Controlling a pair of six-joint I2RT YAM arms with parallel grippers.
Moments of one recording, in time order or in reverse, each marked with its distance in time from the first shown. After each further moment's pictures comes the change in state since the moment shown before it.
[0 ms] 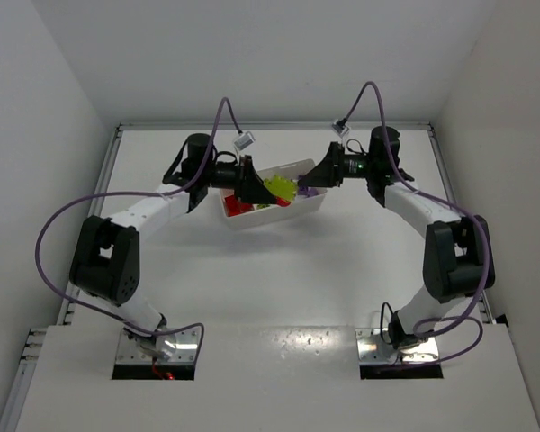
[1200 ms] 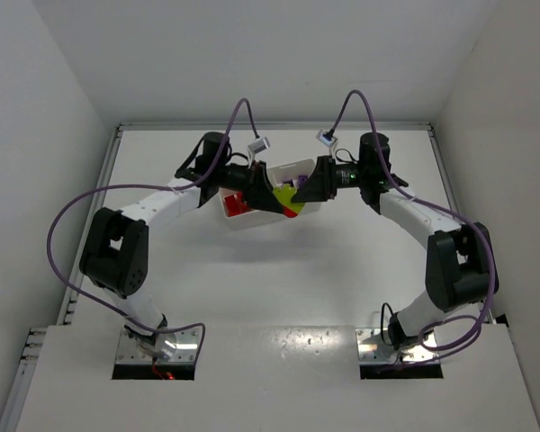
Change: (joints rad) left arm -0.066 0.089 0.124 -0.161 0.146 0.094; right arm 0.088 -0.073 -0.050 -0.067 -0.074 -0.113
